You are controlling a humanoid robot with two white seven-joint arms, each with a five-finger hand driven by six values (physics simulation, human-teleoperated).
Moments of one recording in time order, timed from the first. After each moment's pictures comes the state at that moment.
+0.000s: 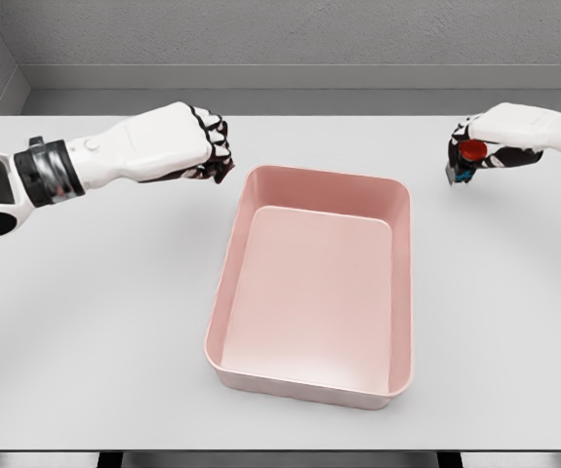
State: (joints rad) left arm -0.69 0.67 -0.61 -1.59 -0.57 -0.61 -0.26; right arm -0.95 -0.83 0.87 -1.07 0.29 -0.61 0.47
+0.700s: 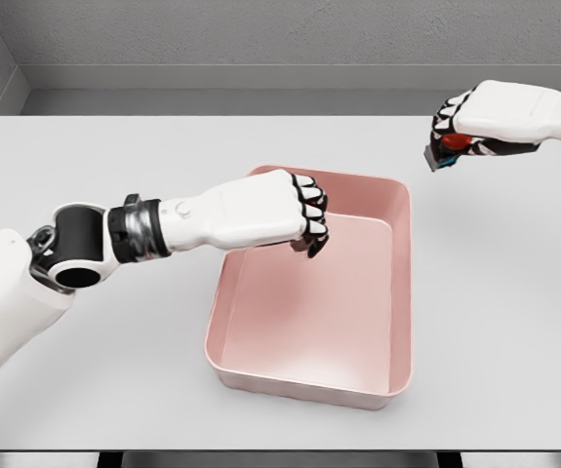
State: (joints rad) left arm -0.60 0.50 -0.68 -1.74 -0.56 -0.61 -0.28; right arm -0.94 -0.96 0.82 -1.44 0.28 -0.61 0.47
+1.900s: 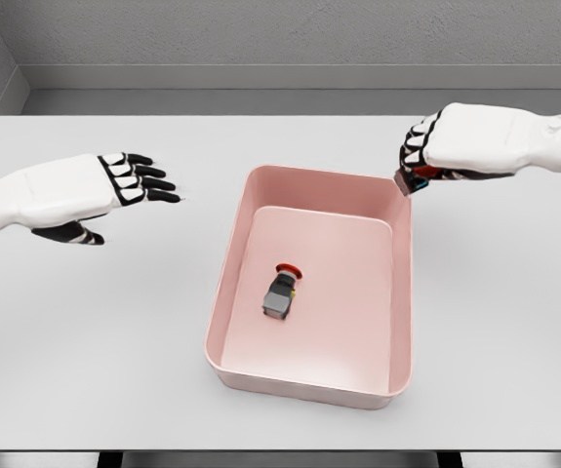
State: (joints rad) left arm -0.59 1.10 -0.67 -1.73 -0.31 -0.61 -0.26; right arm -0.91 -0.99 0.83 -1.64 0.28 -0.61 0.48
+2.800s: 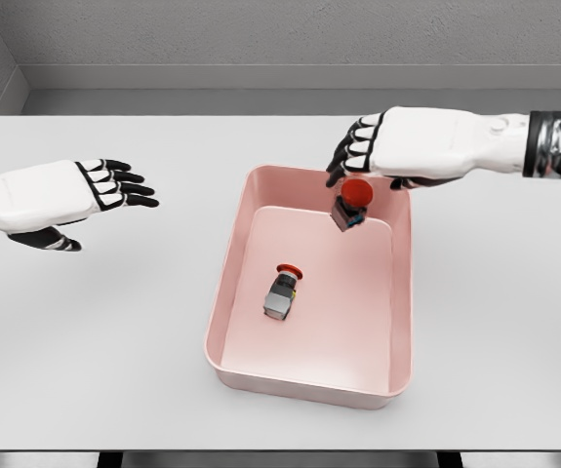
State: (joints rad) left arm -0.57 1.15 -0.67 -1.72 -0.31 -0.61 -0.26; right arm -0.97 -0.89 0.87 -1.68 0.28 -0.61 0.48
